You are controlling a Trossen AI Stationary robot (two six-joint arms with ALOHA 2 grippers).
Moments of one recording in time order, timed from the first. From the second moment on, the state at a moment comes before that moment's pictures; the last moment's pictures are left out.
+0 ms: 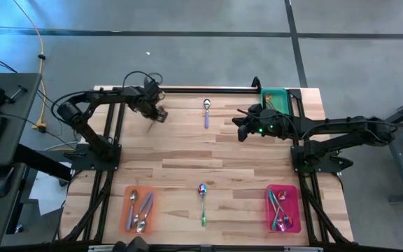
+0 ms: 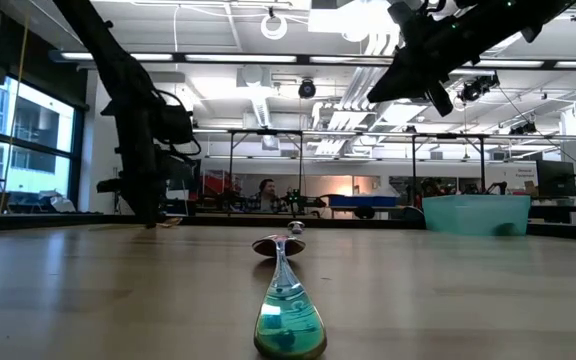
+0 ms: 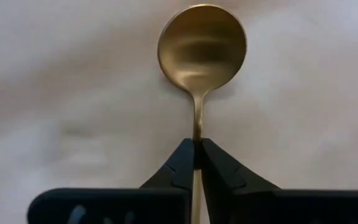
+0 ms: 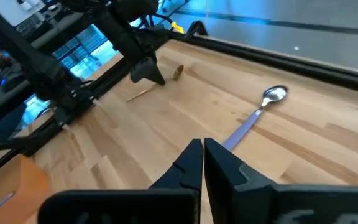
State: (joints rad) left arm 0.85 1.63 0.81 -0.54 0.08 -0.28; right arm -0.13 1.08 0.67 -0.01 0.29 0.59
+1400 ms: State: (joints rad) left arm 0.30 1.35 0.58 0.84 0.19 -0.98; right arm -0.07 1.66 0.94 0.66 0.10 0.71
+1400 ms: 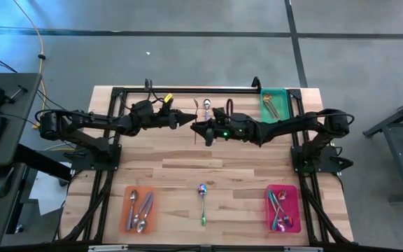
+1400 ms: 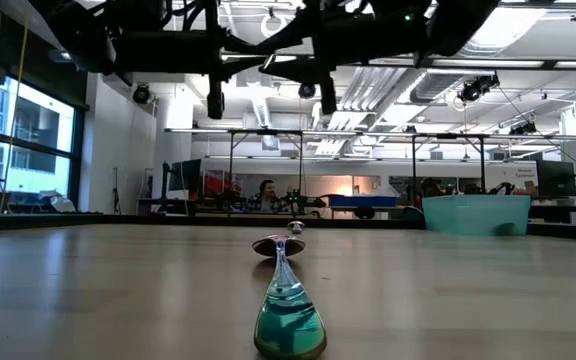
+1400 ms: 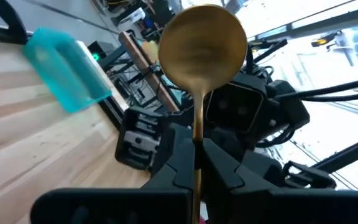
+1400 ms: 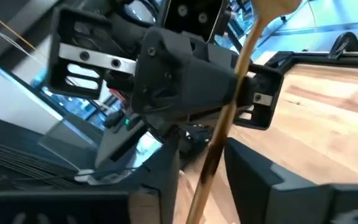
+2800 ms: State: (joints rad) left arm 0.31 1.35 0.58 0.92 0.26 -0.93; right arm -0.08 1.61 1.03 0.46 0.11 0.62
